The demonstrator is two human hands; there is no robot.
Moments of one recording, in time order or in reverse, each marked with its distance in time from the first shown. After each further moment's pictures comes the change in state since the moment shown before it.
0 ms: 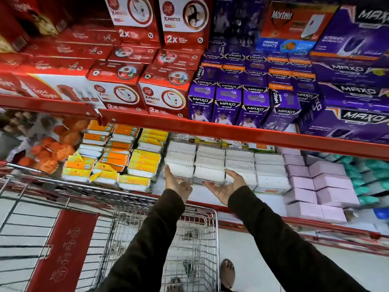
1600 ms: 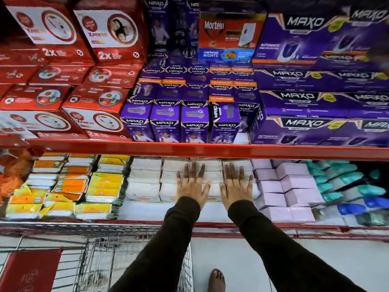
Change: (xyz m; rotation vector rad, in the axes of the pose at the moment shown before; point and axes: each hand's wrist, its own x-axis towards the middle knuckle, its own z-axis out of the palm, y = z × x) left_hand 0.046 -0.096 0.088 2.218 -0.048 1.033; right_hand 0.022 -0.099 -0.082 -2.219 0.615 -0.895
